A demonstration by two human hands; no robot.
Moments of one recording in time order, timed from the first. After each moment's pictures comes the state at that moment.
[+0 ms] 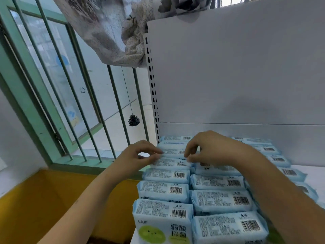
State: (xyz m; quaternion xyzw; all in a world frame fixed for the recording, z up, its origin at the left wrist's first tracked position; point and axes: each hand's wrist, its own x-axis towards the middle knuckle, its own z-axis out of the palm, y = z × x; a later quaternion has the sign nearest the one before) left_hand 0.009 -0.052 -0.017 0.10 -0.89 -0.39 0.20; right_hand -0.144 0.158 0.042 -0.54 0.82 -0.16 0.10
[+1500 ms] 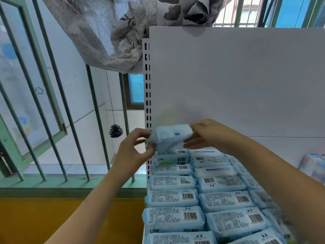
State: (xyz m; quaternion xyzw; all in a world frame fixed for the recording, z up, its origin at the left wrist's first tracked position) left_hand -0.042 -0.086 -0.003 0.00 -0.83 -0.41 0.38; right_hand -0.181 0.111 0.066 -0.28 0.77 -0.53 0.24
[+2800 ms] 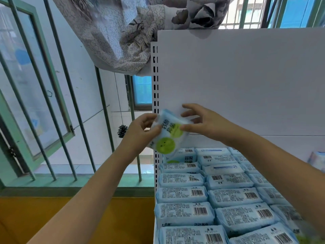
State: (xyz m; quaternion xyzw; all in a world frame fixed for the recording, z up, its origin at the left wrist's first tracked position) left_hand -0.048 -0.097 0.043 0.03 -0.78 -0.55 0.30; right_hand -0.168 0.100 0.083 -0.44 0.77 -0.45 0.07
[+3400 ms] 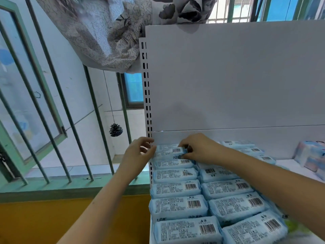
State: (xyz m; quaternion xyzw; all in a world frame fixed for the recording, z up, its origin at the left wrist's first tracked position) left_hand -0.051 -0.096 -0.029 0.12 -0.87 -0.39 0.28; right_hand -0.174 0.102 0.015 -0.48 0.87 -0.13 0.01
